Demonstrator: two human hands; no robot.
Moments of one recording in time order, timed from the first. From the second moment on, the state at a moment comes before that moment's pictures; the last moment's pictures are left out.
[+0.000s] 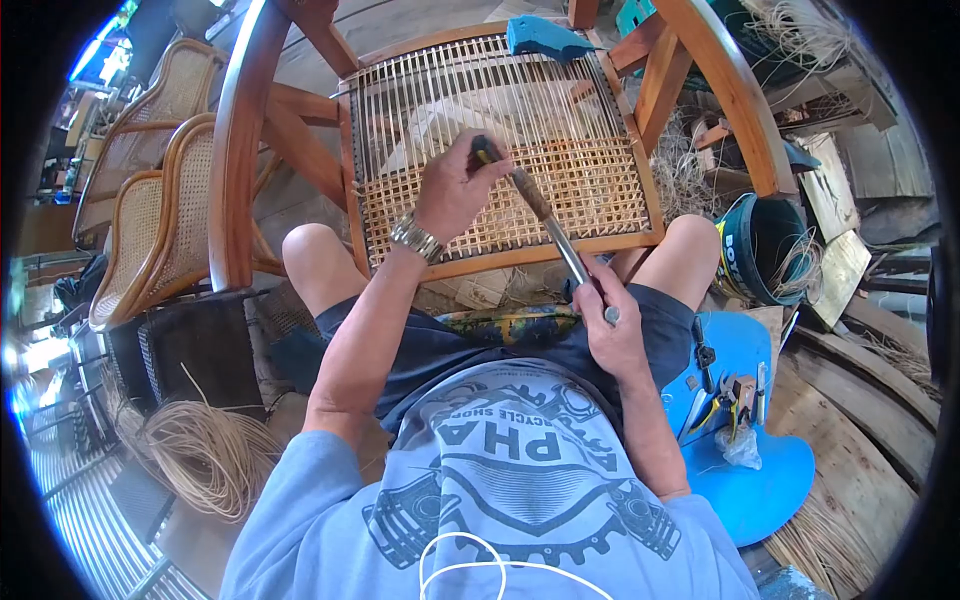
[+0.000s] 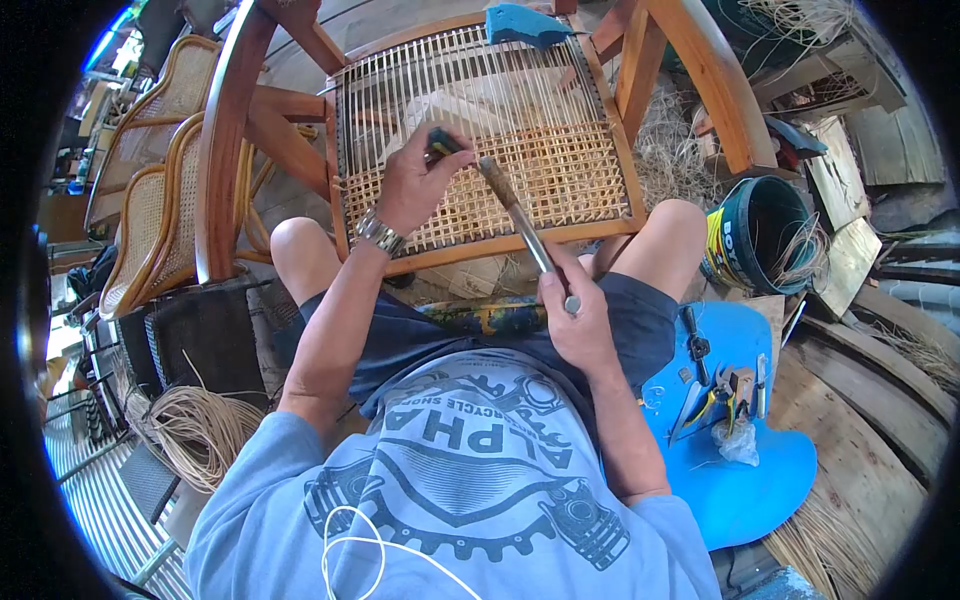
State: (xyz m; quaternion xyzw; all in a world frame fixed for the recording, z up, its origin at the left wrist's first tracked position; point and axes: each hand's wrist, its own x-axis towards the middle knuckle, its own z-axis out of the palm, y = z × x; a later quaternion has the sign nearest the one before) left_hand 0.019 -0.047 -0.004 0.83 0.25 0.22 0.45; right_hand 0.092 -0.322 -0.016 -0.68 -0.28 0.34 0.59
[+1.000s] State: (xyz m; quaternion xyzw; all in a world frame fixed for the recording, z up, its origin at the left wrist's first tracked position) left_hand 0.039 -0.017 -0.015 0.82 0.27 0.30 0.40; right_hand 0.075 -0.269 -0.014 -0.66 -0.34 0.40 0.54
